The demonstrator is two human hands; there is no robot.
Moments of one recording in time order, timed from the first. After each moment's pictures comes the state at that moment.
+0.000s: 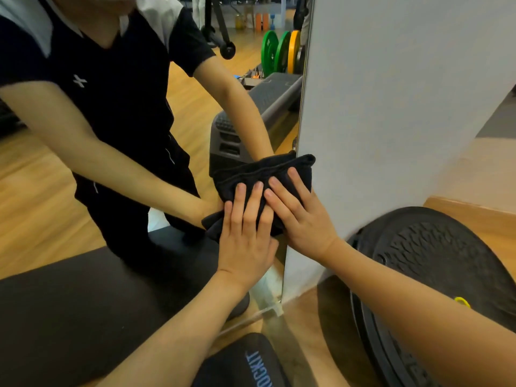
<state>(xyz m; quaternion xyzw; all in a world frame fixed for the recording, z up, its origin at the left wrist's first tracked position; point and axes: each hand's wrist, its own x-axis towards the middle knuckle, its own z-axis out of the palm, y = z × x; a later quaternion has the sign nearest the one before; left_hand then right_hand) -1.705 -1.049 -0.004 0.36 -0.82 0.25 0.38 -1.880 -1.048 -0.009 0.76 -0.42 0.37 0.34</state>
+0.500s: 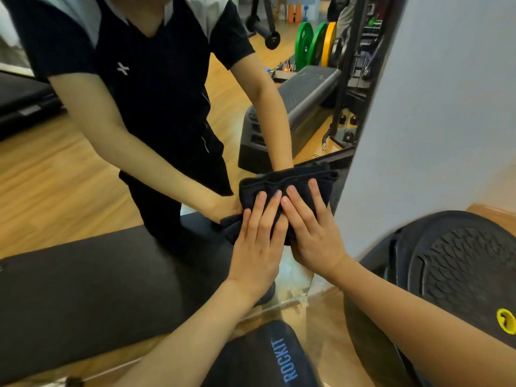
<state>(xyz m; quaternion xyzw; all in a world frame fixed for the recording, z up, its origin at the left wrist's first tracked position) -1.628 -1.030 -0.017 0.38 -0.83 0.22 0.34 -1.796 -1.032 -0.027 0.76 -0.46 0.37 0.27</state>
